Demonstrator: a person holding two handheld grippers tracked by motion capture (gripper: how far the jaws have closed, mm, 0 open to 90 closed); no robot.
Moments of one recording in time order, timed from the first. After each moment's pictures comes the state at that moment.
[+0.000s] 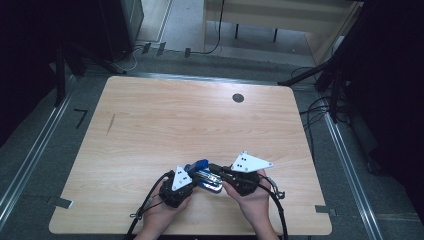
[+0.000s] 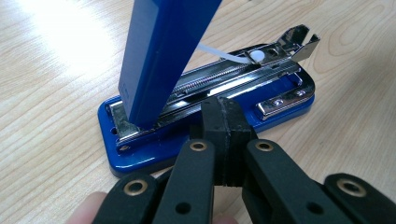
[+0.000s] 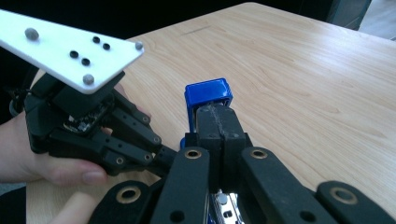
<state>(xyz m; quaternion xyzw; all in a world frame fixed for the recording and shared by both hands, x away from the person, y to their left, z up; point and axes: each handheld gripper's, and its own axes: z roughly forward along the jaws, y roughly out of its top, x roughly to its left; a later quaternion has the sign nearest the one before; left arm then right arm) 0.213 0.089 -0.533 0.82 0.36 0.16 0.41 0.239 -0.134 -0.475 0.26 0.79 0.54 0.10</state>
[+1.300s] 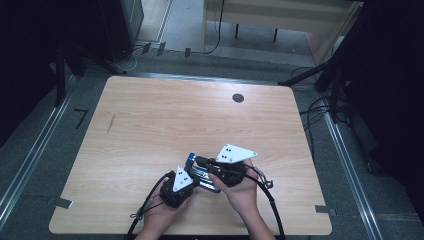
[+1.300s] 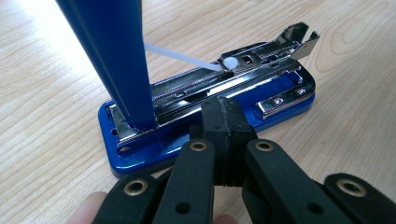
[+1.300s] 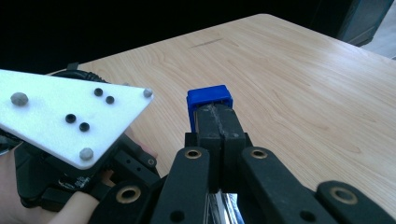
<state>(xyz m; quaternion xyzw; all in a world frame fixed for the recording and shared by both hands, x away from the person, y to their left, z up) 0.212 0.088 -0.534 0.82 0.36 0.17 0.40 0.255 -0.099 -0.458 0.23 0.80 0.54 0.10</state>
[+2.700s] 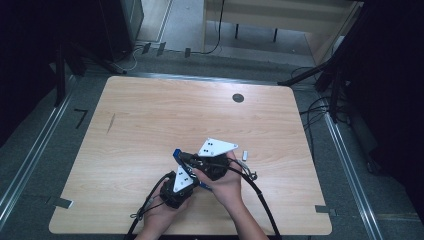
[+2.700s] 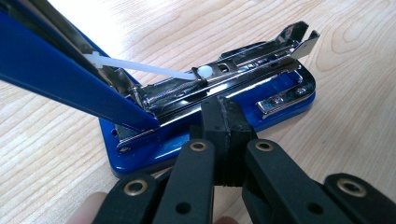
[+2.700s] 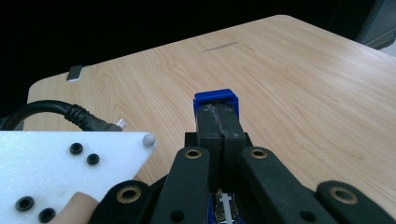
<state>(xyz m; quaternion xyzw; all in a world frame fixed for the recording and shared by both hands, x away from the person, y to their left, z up) 0.211 0.087 -0.534 0.82 0.36 0.17 0.40 0.271 -0.059 -0.461 0.21 0.81 0.54 0.09</state>
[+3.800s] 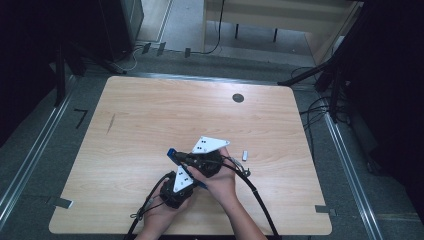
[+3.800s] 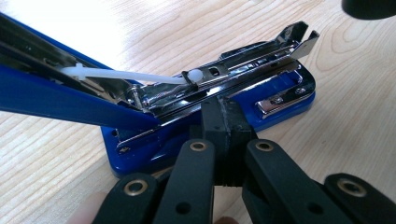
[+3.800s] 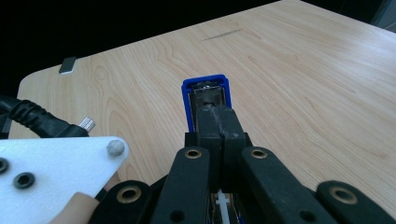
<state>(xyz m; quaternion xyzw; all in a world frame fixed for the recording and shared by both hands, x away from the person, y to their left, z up) 0.211 0.087 -0.534 0.83 0.35 0.17 0.40 0.285 -0.045 -0.475 0.21 0.82 0.53 0.07</state>
